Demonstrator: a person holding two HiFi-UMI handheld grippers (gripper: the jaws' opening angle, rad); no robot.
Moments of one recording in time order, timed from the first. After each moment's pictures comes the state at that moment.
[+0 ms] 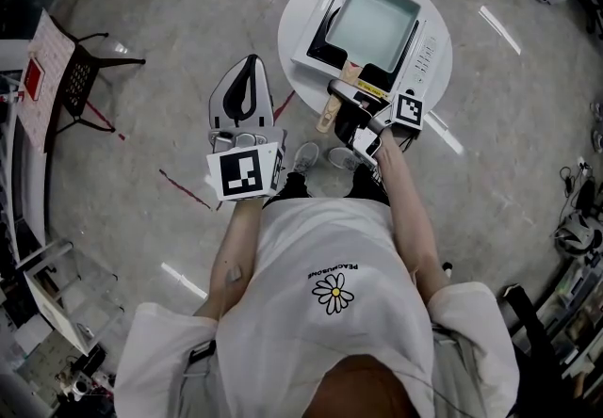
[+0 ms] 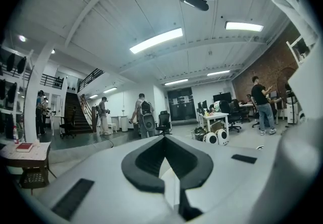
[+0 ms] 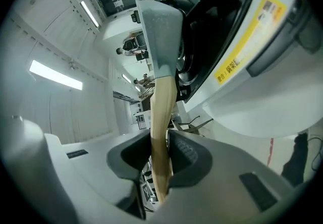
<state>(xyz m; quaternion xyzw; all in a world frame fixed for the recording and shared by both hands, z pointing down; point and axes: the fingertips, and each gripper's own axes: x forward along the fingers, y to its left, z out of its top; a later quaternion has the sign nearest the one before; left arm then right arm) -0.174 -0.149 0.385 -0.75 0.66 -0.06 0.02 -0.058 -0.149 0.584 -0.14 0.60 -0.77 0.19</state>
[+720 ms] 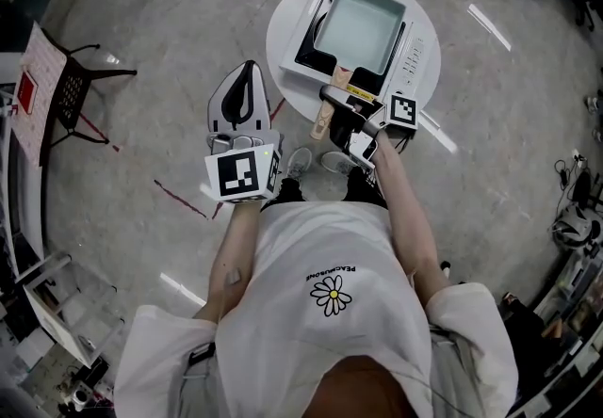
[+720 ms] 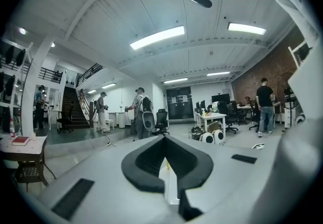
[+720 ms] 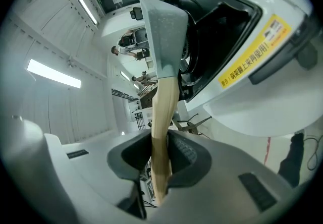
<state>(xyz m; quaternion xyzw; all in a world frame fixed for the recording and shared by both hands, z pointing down) -0.164 -0.156 0.396 -0.75 0.65 -0.05 -0.01 -0.053 -0.148 0.575 -0.13 0.60 -0.77 0.17</state>
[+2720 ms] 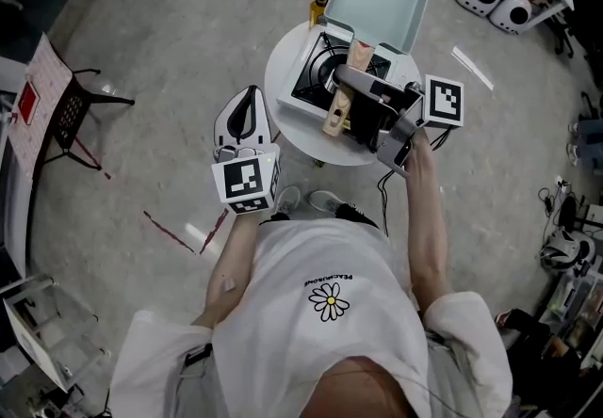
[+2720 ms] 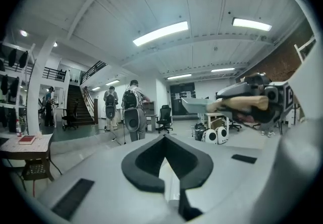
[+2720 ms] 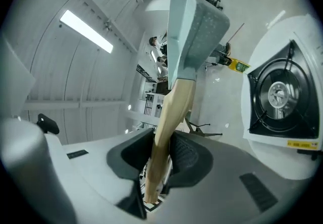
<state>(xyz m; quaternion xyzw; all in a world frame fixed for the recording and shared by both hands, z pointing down) -0.171 -0.157 0.401 -0.74 0.67 -0.07 -0.03 -0.038 -0.195 0.365 -0.08 0.77 -0.62 0.13</state>
